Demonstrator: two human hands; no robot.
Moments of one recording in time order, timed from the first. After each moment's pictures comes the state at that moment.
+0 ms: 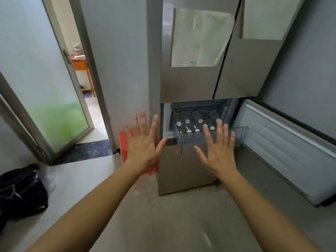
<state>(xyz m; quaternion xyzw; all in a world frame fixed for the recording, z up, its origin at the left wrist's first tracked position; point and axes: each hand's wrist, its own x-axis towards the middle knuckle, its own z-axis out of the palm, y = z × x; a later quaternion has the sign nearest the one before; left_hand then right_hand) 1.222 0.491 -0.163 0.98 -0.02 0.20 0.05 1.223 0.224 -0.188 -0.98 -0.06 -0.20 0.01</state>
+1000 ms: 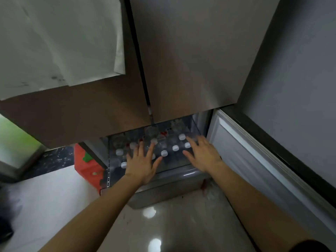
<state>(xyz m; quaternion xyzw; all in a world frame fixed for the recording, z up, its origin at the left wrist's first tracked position) 1.556 0.216 -0.275 0.99 -0.03 -0.10 0.02 1.589 -0.032 -0.282 -0.99 -0.11 0.06 0.08</state>
